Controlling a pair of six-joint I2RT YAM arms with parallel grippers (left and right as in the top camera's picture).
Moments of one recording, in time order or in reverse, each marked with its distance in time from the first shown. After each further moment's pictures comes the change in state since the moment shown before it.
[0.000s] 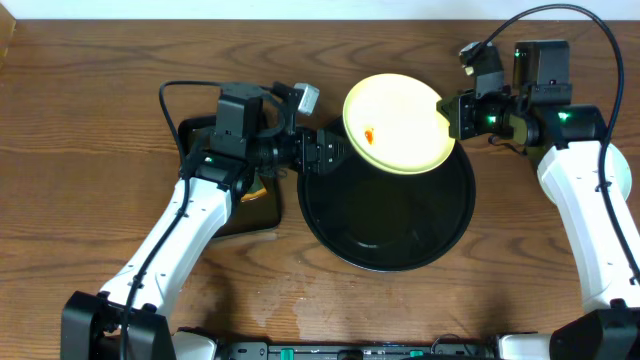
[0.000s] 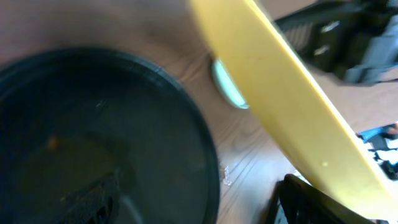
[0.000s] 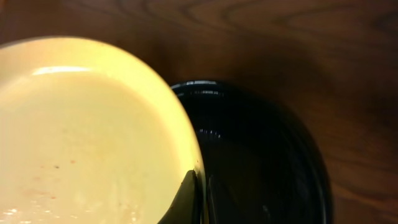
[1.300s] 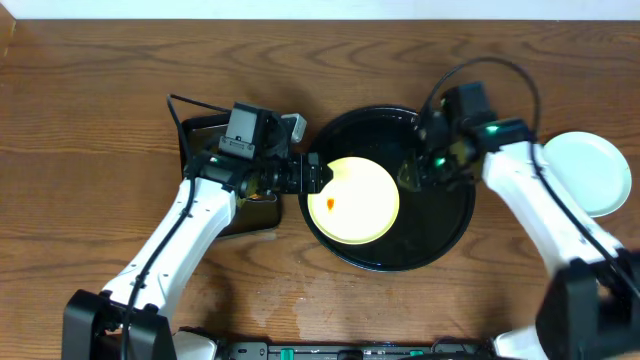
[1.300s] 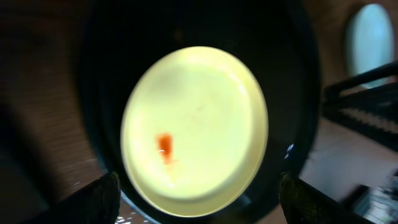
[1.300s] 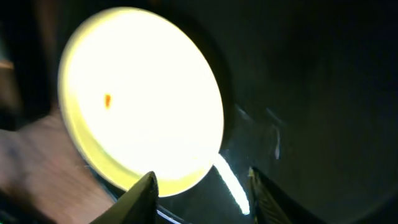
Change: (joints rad) left arm -0.027 0.004 0.005 -0.421 -0.392 0.047; right arm 0.172 0.130 -0.188 -0.133 0.123 0.193
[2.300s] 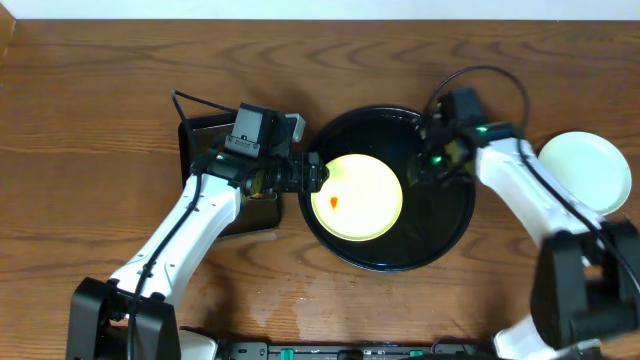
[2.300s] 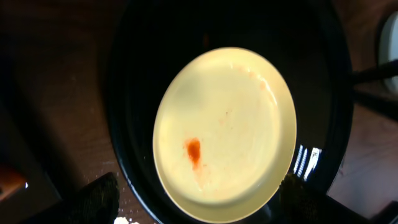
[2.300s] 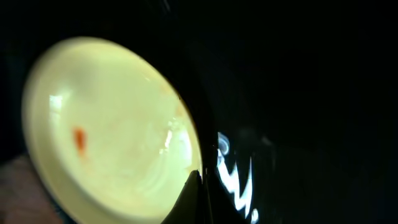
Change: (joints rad) left arm -0.008 0.036 0.000 0.035 -0.077 0.013; right arm -0.042 0.021 -0.035 0.153 0.013 0.021
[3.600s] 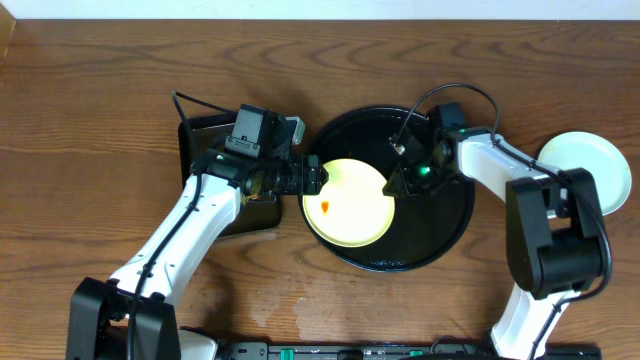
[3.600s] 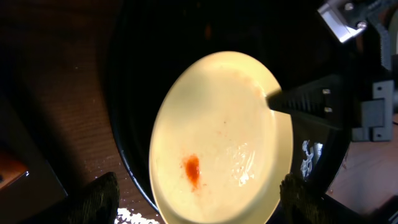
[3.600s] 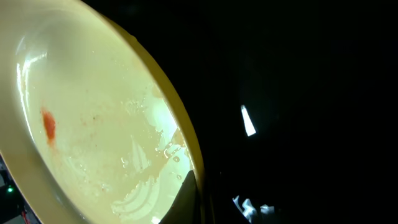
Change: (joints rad) left arm 0.000 0.000 0.000 -0.041 0.000 0.007; right arm -0.003 0.275 -0.010 0.074 -0.310 -0.213
